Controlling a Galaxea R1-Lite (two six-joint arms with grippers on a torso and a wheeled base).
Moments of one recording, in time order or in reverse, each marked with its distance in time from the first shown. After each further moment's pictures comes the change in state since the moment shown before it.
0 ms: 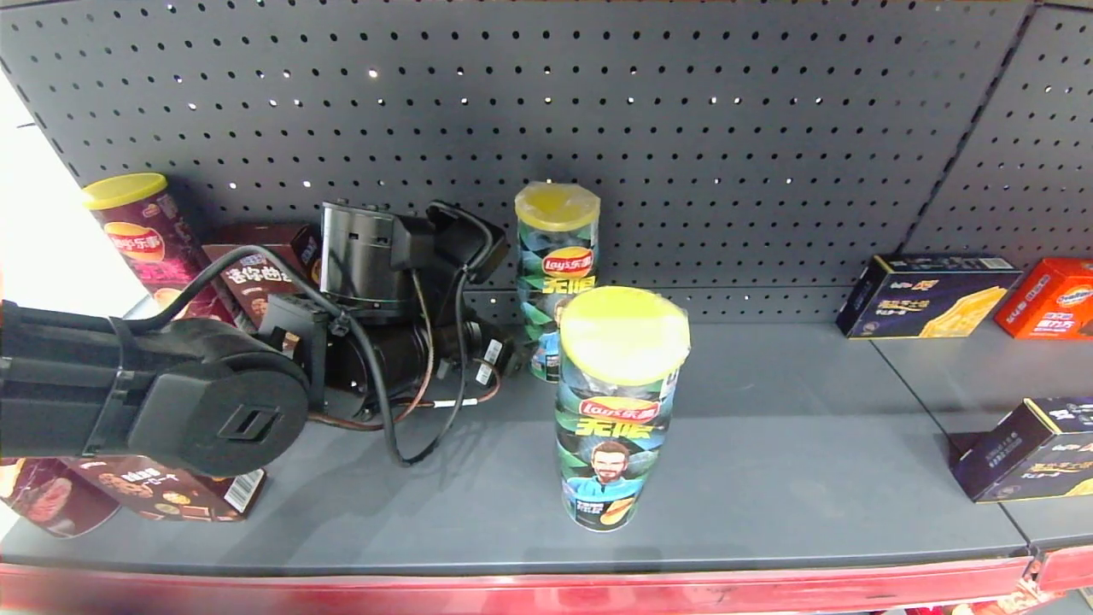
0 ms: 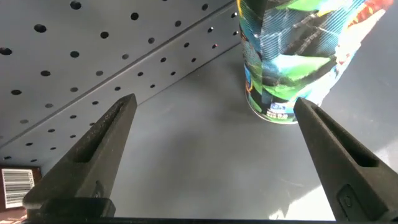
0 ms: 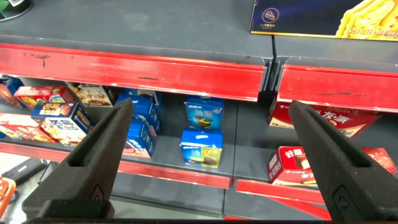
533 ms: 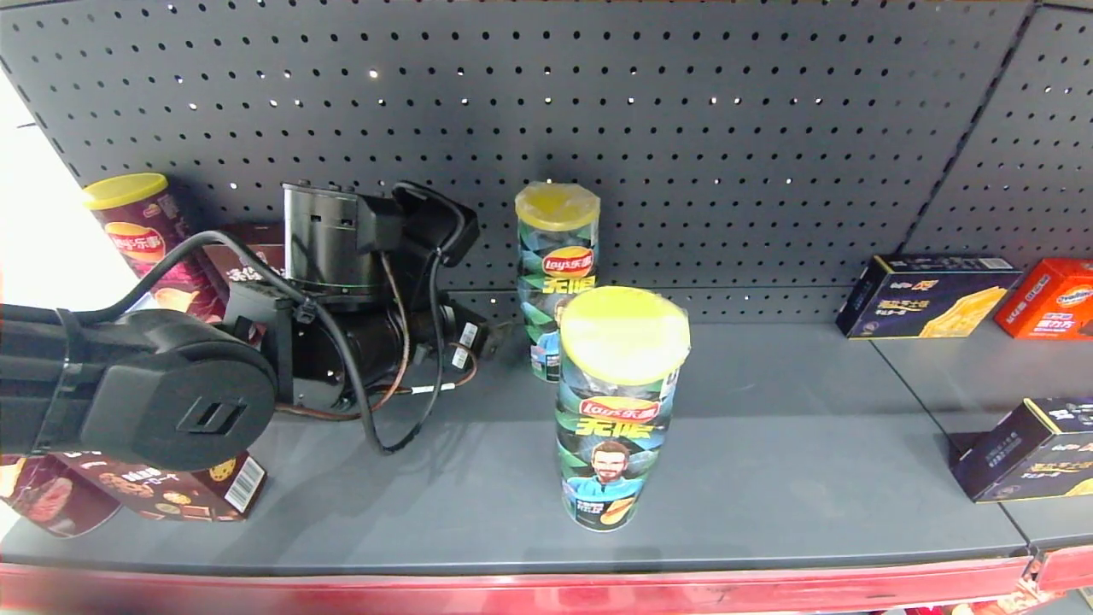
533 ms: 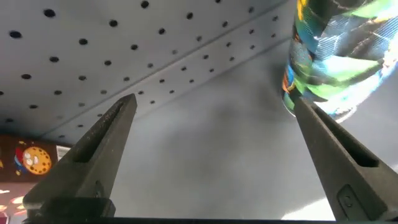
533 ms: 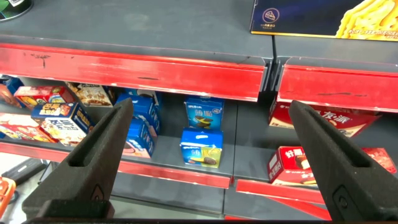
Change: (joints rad) left arm 0.033 -0.027 0.000 0.000 0.077 0.007; right arm 0.000 0.000 0.000 0.000 0.000 0.000
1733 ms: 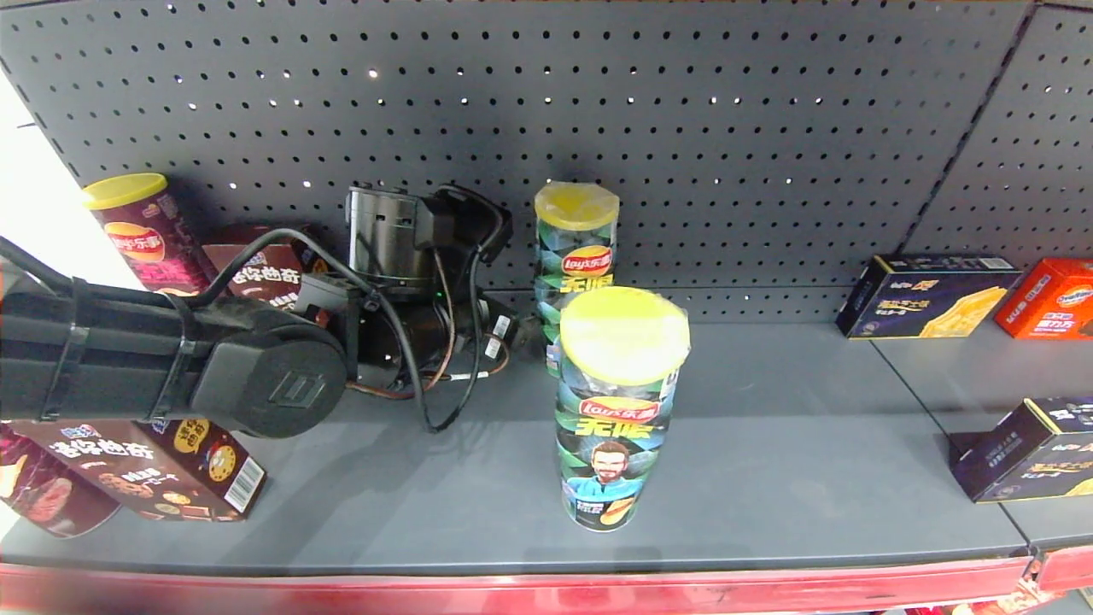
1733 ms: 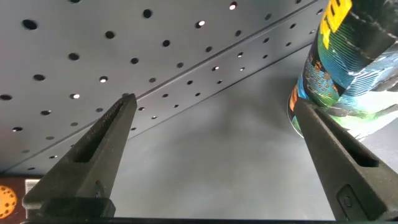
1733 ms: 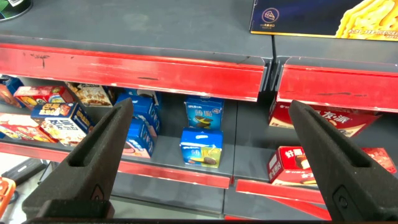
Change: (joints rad) left arm -0.021 0.105 -0.117 0.009 -0.002 -0.006; right arm 0.000 0.000 0.000 0.000 0.000 0.000
